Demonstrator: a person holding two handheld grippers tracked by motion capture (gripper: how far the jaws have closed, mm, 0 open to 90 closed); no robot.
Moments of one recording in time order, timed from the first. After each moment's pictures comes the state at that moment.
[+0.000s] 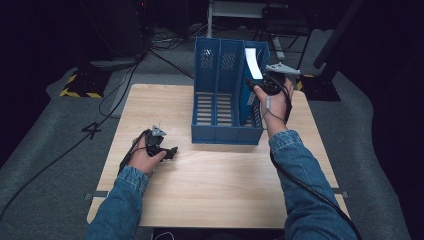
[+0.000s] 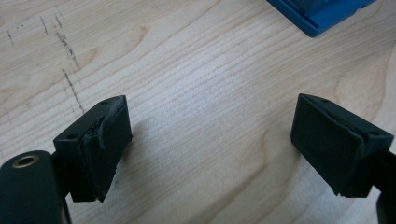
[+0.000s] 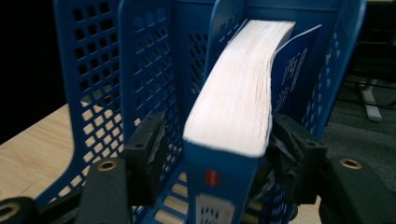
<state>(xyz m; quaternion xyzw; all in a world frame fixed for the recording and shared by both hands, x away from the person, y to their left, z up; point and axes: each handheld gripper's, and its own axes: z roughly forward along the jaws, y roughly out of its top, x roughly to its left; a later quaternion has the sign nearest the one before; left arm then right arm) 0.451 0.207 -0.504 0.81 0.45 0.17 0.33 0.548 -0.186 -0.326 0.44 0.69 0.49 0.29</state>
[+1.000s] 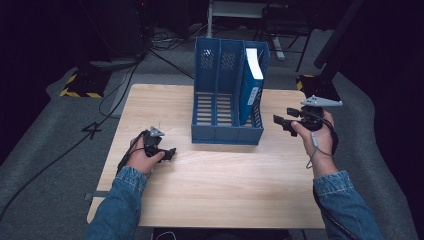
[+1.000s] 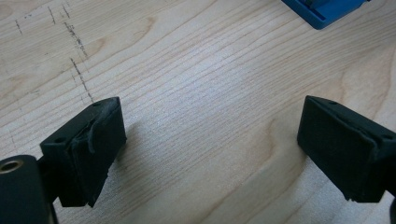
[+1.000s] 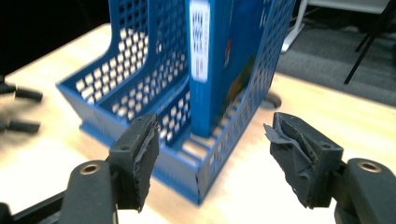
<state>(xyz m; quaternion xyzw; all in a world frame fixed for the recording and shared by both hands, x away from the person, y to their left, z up) 0.451 0.210 -0.505 0.81 0.45 0.16 0.33 0.449 -0.278 -0.345 0.42 0.76 0.44 0.21</state>
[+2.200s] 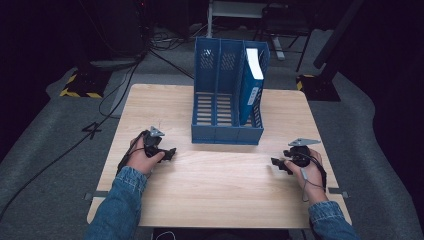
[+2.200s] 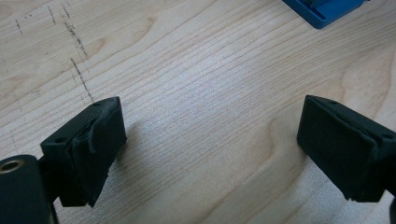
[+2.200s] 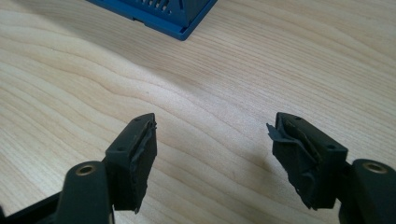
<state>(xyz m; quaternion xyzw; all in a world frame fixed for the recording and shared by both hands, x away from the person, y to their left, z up) 0.451 0.210 -0.505 0.81 0.45 0.17 0.33 0.422 -0.298 -0.484 0.46 0.81 0.33 0.15</state>
